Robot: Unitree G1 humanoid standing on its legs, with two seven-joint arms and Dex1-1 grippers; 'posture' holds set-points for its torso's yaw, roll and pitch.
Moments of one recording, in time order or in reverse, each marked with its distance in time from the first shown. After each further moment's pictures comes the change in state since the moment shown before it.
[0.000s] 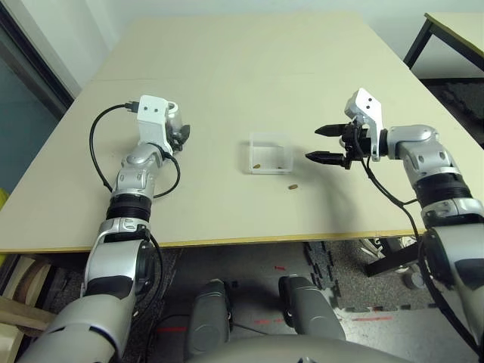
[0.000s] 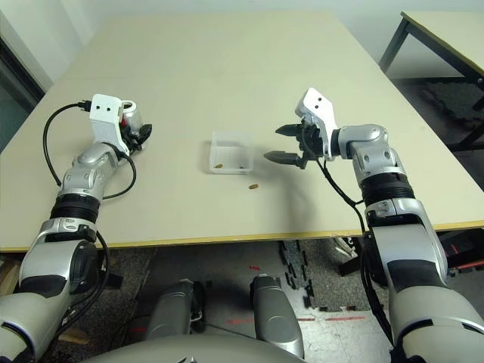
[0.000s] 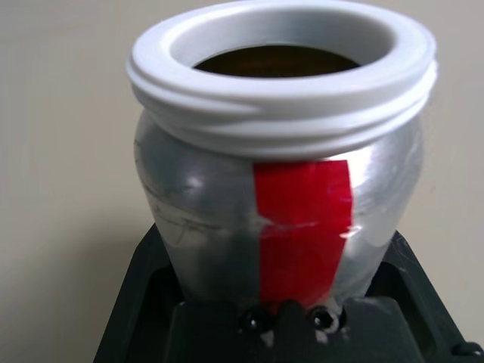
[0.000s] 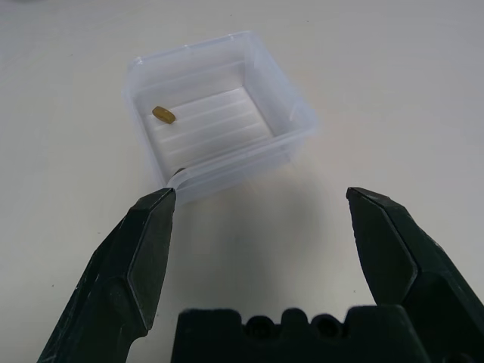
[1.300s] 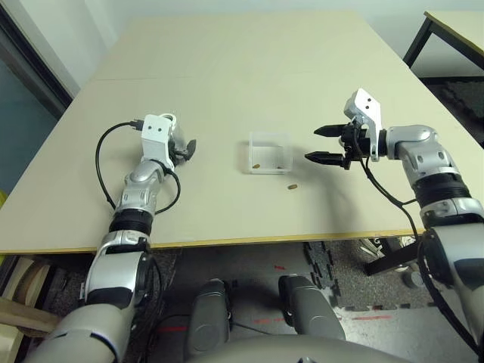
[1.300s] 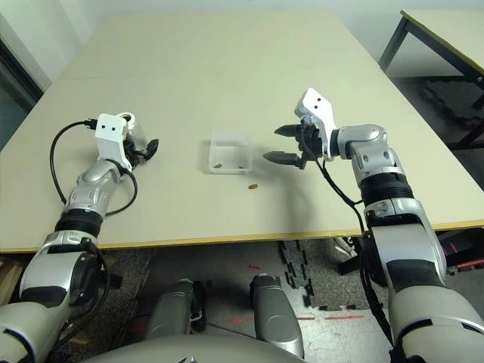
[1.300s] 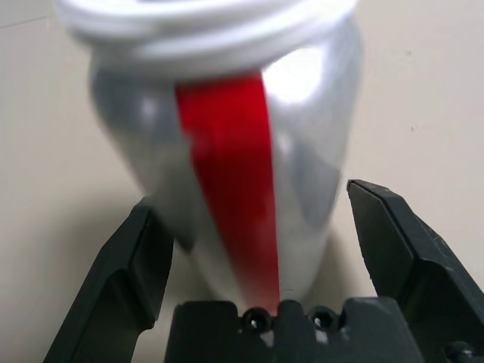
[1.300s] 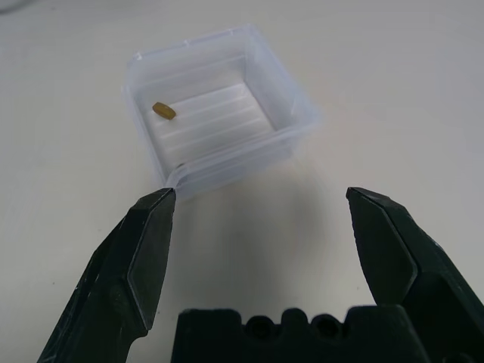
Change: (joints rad) left arm 0.209 -0.010 -0.019 -0.223 -0.015 -0.039 -0.031; right arm -0.002 0.003 0.000 0.021 0.000 -0.003 0.006
